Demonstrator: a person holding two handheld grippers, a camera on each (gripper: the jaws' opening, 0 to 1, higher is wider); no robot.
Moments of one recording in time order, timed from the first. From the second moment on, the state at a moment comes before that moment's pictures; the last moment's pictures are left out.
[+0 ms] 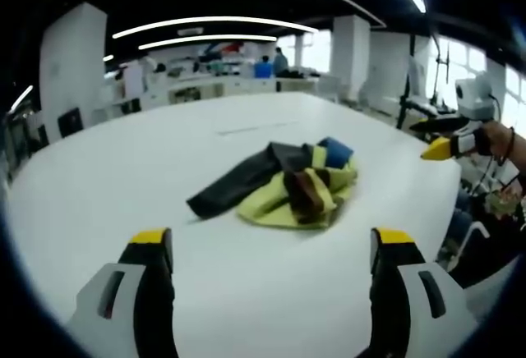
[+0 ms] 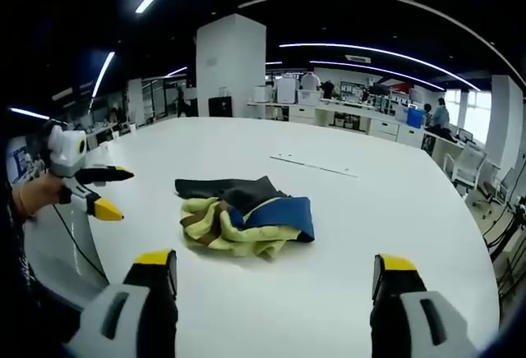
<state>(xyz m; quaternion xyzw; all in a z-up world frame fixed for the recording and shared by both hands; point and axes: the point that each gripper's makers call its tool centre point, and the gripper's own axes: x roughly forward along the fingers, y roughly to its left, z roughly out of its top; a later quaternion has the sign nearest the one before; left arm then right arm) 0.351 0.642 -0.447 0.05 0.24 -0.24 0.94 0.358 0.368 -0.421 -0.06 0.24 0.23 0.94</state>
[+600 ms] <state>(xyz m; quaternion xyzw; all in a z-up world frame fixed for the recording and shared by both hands) 0.353 0.640 -0.447 0.05 0.23 -0.24 0.94 0.361 0.367 -0.419 -0.06 0.24 0.23 0.94</state>
